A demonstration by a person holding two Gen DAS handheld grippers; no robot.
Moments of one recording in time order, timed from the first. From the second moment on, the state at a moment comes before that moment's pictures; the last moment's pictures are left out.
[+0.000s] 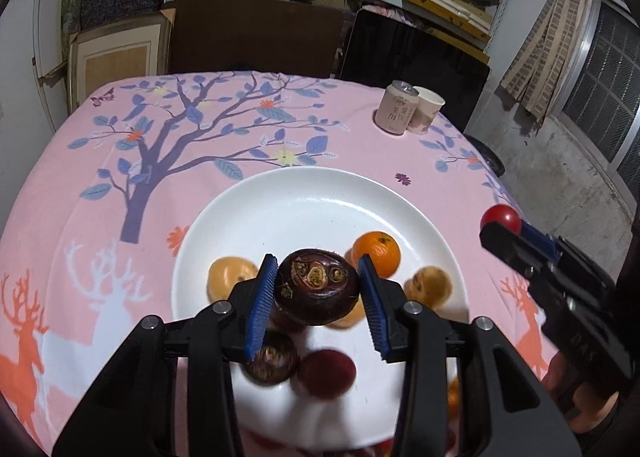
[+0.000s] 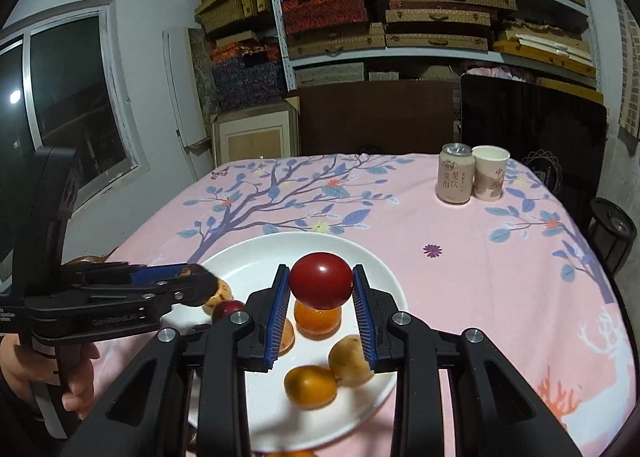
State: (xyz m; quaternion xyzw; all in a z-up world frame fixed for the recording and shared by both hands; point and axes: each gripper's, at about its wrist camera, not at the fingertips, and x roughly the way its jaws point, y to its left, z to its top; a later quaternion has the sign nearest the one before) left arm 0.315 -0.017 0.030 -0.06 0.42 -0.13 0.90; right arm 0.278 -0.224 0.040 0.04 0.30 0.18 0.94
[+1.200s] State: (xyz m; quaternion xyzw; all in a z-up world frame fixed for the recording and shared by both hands) left arm 0.205 0.014 -0.042 0.10 0.42 -0.13 0.89; right arm 0.190 -0.252 0.009 0.04 0.33 0.18 0.92
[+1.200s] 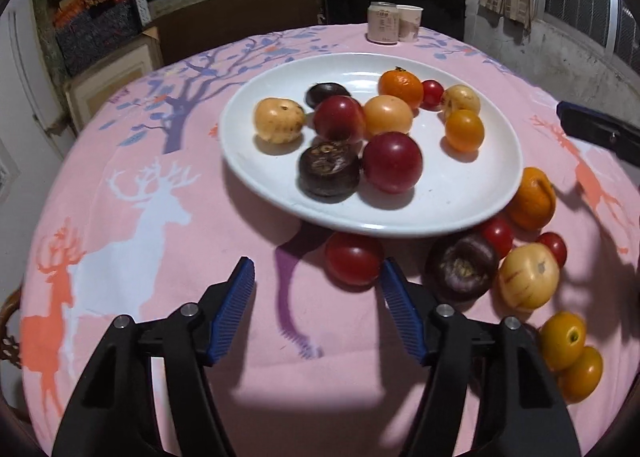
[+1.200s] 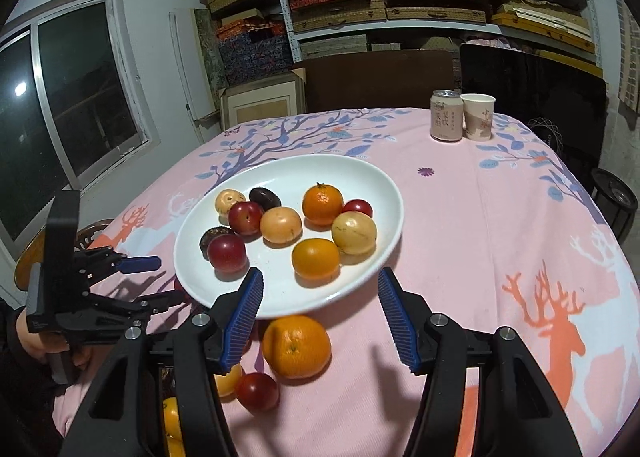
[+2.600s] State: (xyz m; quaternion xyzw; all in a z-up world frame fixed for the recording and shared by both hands) left arm 0.179 0.031 -0.031 0.02 0.38 -0.15 0.91; right arm 0.181 -0.239 -0.025 0.05 0.36 0.26 0.89
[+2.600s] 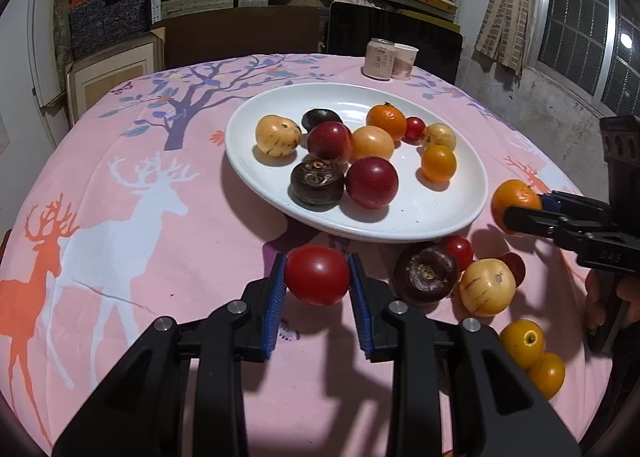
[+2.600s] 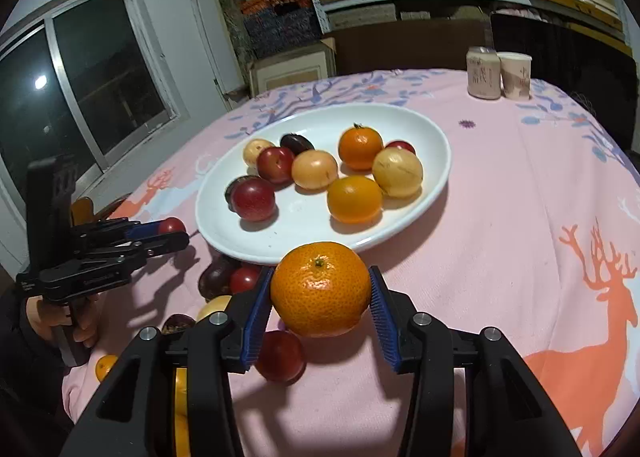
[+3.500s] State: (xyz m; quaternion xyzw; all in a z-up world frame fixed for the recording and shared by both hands) left arm 0.146 0.056 -0.017 -0.03 0.35 -0.10 0.93; right arm 0.140 -0.295 -0.009 0.15 0.29 0.24 0.91
